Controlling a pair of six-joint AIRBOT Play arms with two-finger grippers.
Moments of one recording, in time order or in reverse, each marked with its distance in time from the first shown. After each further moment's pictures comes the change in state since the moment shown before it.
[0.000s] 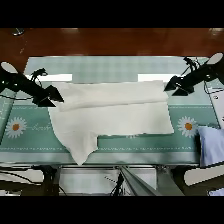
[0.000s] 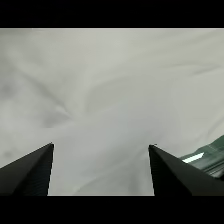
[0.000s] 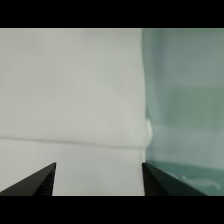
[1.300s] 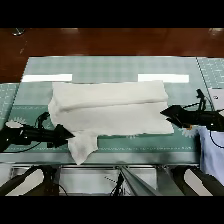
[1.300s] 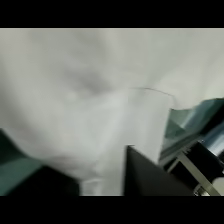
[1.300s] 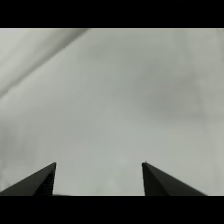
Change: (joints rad) left arm 0.110 0.463 -0.969 -0.280 0.338 0.123; right arm -0.143 0.733 -0.933 0.397 -0.329 -0.140
